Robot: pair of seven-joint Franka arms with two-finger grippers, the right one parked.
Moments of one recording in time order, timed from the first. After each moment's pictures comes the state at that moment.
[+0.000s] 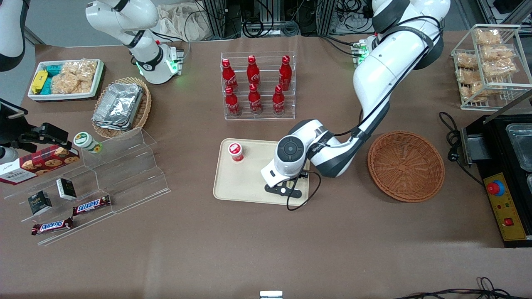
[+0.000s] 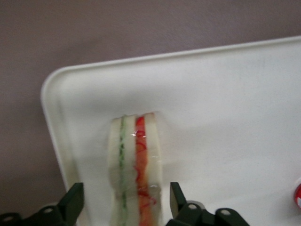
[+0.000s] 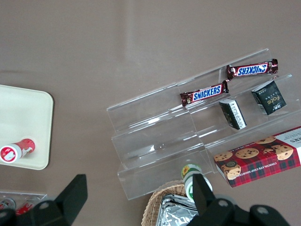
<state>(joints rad) -0.25 0.91 -0.60 -1.29 0.48 2.01 -0.67</state>
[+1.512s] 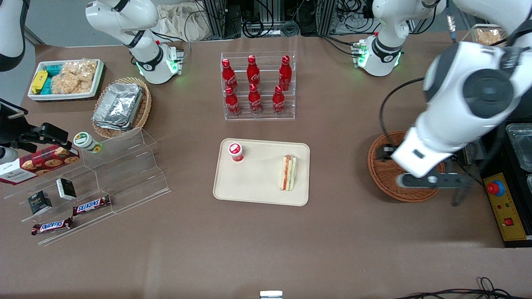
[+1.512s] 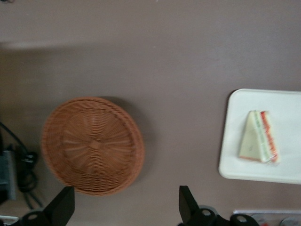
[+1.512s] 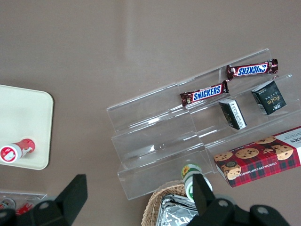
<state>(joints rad) 0.03 0.36 -0.35 -1.27 0.17 1.57 -0.25</state>
